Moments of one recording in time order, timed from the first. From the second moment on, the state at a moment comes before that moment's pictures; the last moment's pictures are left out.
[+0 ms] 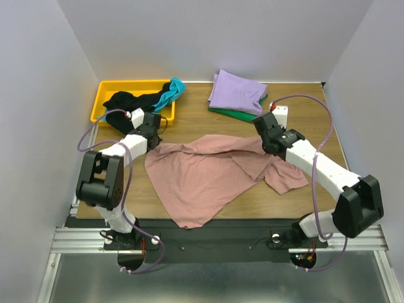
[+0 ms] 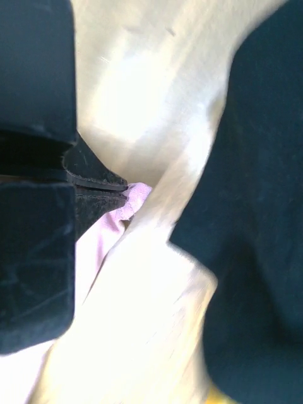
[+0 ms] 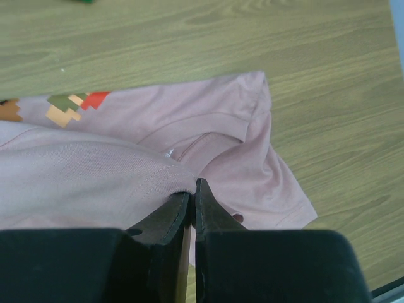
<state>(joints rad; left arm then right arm) -0.24 1.69 0.97 -0.20 -0.44 -0.70 0.50 1.40 1.09 -0.66 0.71 0.48</state>
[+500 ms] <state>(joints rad) -0.35 0.88 1.08 -0.27 -0.49 -0.67 0.50 1.05 1.46 -0.67 0.74 0.32</state>
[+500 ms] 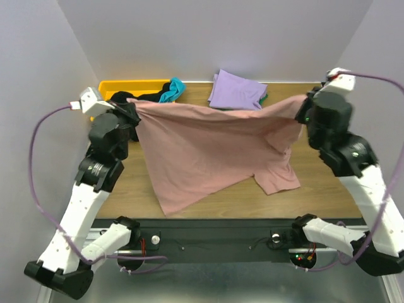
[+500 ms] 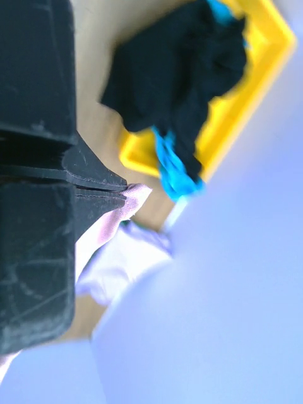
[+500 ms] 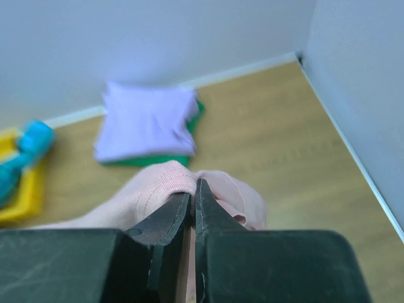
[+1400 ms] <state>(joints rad) -0.30 0.69 1.70 -0.30 -0.13 -0.57 0.50 0.99 2.29 -0.67 0.12 0.05</state>
